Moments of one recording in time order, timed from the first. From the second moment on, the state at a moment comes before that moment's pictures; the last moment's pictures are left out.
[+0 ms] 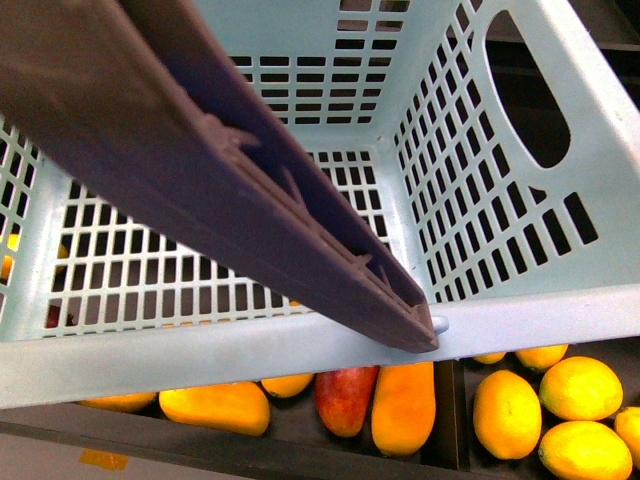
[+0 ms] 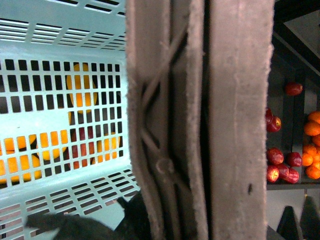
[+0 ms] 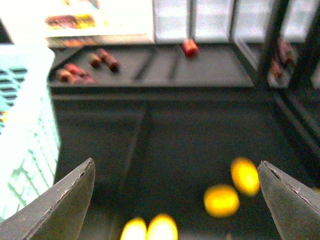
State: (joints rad) left arm -0.51 1.40 1.25 -0.56 0.20 -0.74; right arm 0.02 0.04 0.04 -0.07 0.09 0.04
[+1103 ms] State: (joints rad) left arm -0.51 1.40 1.25 -0.56 0.20 -0.74; right arm -0.20 2.18 0.94 0.24 0.22 0.52
